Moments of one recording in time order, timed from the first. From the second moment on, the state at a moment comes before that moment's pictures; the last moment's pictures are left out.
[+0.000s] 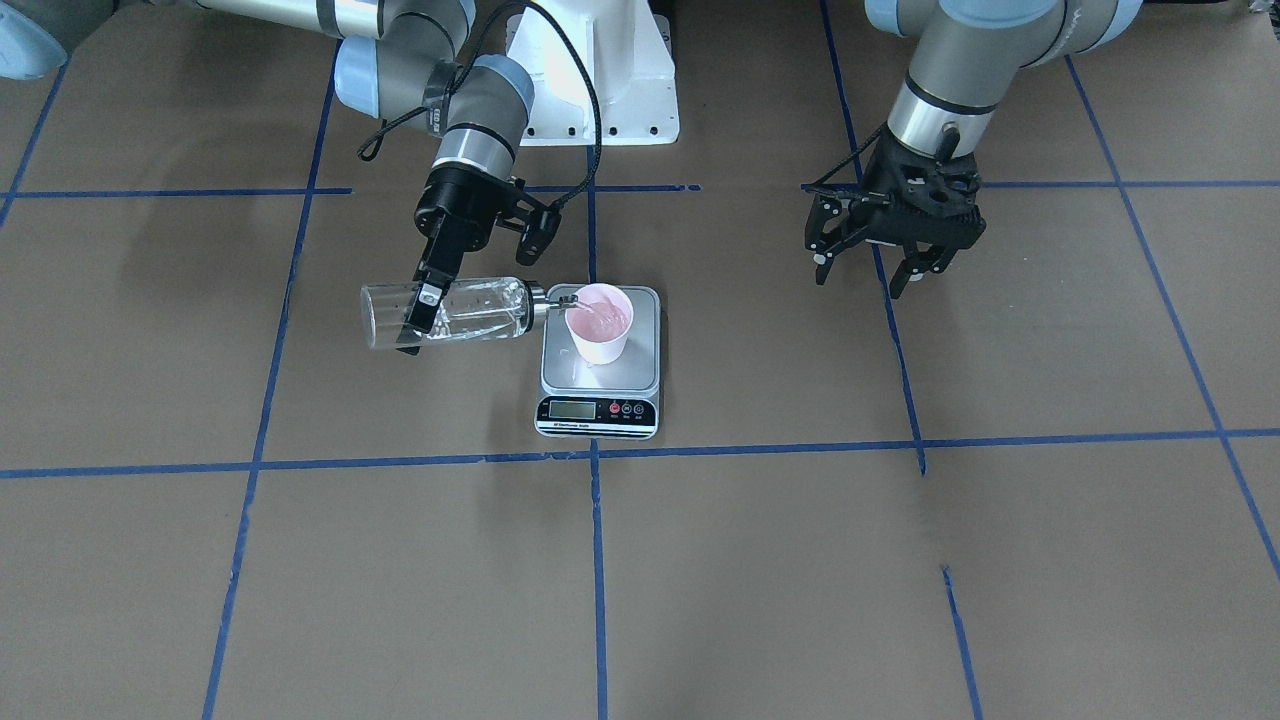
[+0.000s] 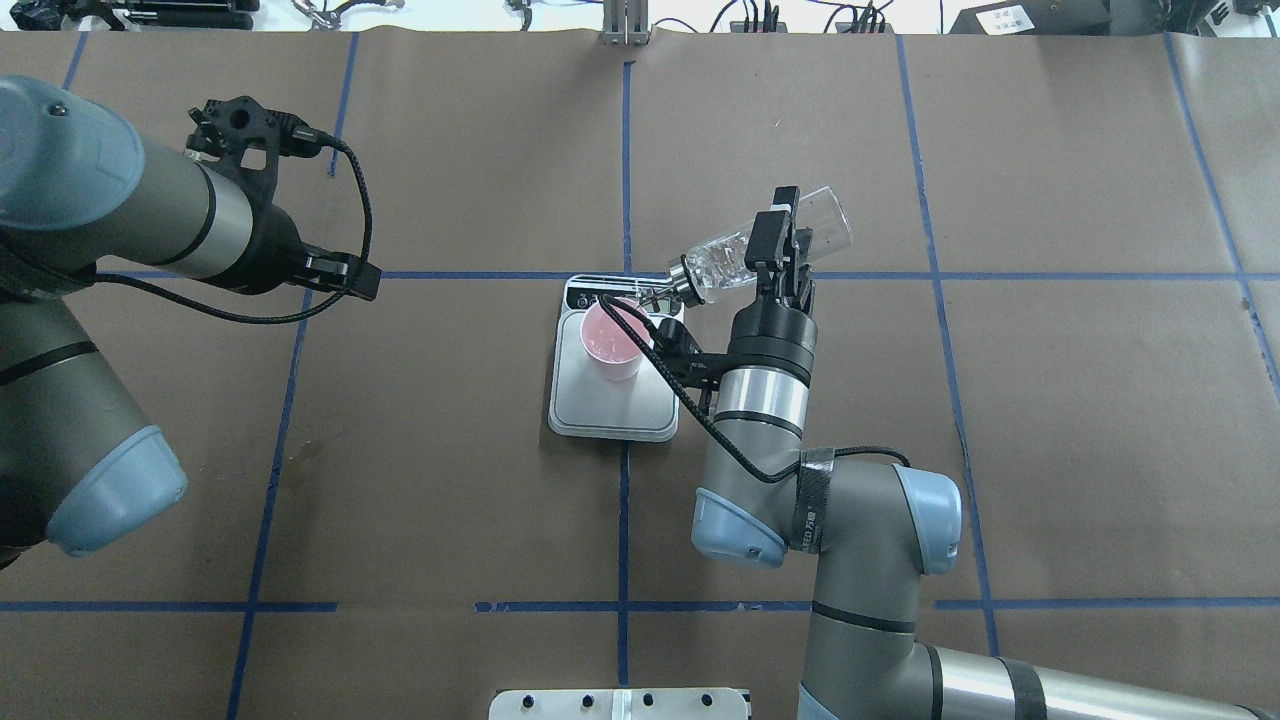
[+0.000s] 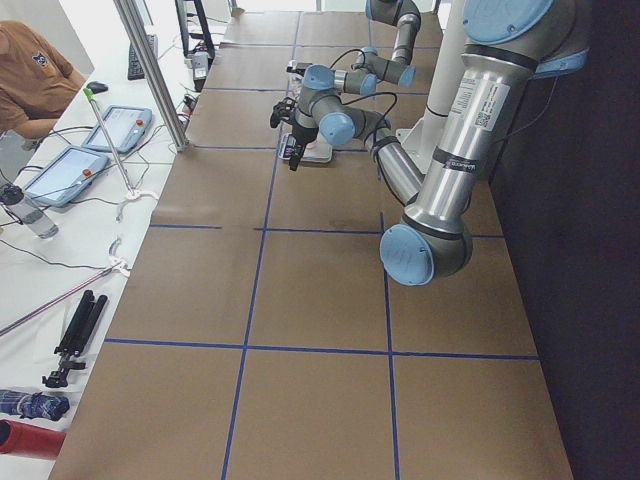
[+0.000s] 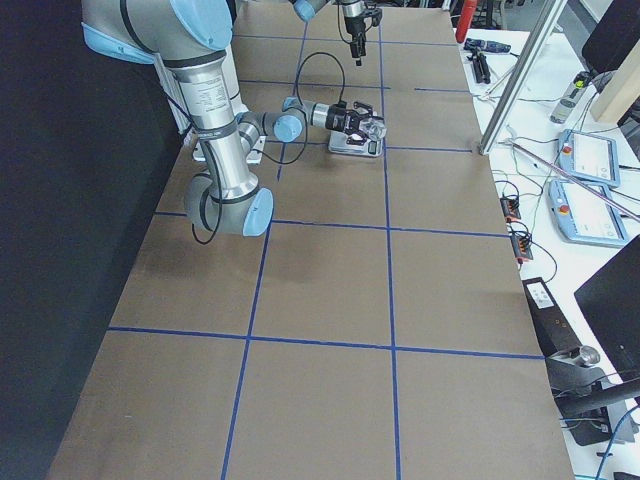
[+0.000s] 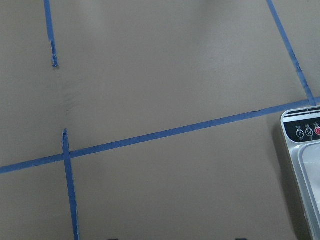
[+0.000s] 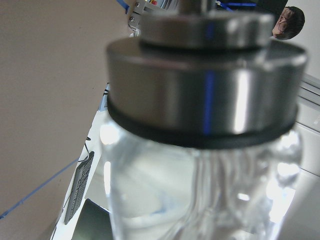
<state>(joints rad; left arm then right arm) -0.77 -1.93 -2.02 -1.64 -1.91 -0.85 0.28 -1.06 1.71 -1.68 0.22 -0.22</state>
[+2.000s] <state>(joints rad) -0.77 -1.93 -2.02 -1.64 -1.91 -0.85 0.27 -1.14 1.82 -1.55 0.34 -0.06</state>
